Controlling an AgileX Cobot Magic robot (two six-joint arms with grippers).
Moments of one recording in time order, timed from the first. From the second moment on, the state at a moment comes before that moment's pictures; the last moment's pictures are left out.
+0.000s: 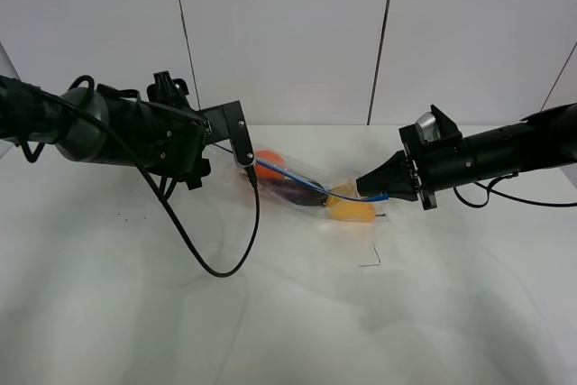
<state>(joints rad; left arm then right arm) -0.61 1.91 -1.12 1.54 0.62 -0.55 -0.03 1.95 -1.04 1.32 1.21 -0.93</state>
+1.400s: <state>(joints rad) 0.04 1.24 -1.10 0.23 0.91 -0.11 -0.03 1.95 -1.04 1.32 1.21 -0.97</state>
